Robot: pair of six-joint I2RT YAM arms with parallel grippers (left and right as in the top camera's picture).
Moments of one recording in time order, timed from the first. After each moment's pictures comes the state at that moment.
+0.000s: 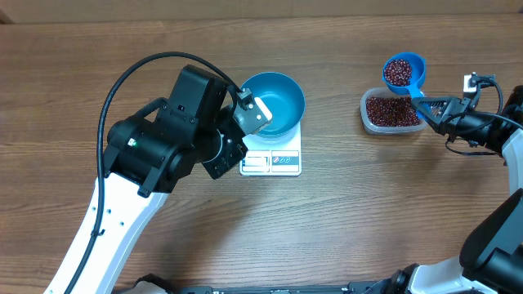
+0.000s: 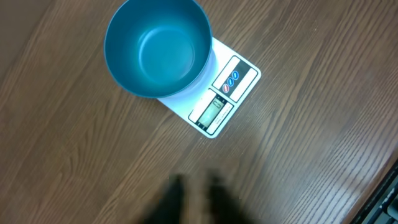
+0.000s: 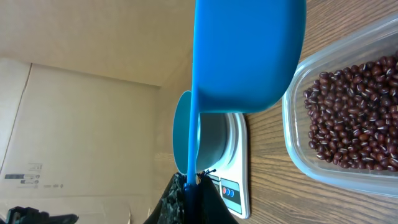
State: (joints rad) left arm -0.50 1.38 1.63 -1.28 0.09 0.44; right arm -0.54 1.71 1.22 -0.74 -1.24 0.05
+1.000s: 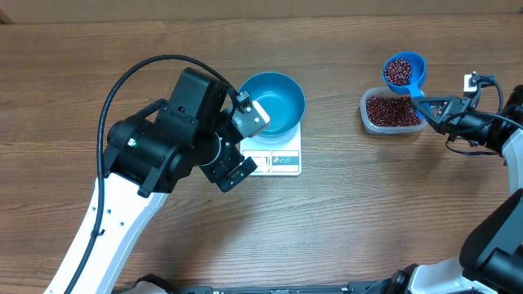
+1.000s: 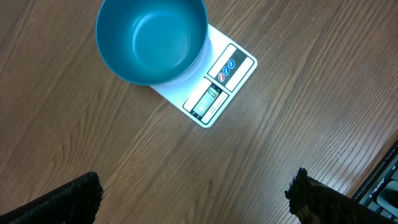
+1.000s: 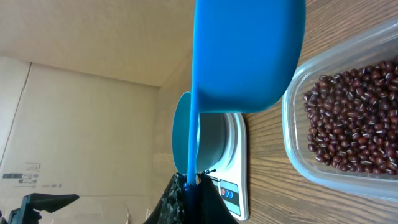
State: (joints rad) left arm -0.50 1.38 1.63 -1.32 0.09 0.43; right arm -0.54 1.71 1.22 -0.73 -1.24 0.05
